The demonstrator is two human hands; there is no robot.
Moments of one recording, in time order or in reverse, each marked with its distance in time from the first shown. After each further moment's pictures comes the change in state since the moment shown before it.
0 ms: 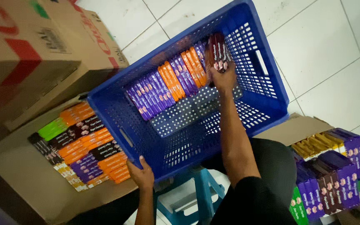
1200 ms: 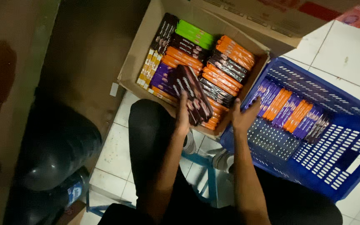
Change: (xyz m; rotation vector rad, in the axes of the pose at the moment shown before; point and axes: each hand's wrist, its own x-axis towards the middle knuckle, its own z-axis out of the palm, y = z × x) left_hand 0.036 0.039 -0.240 -1.487 0.279 -0.797; right_hand -0.378 -0.070 0.114 -0.149 -0.326 -1.045
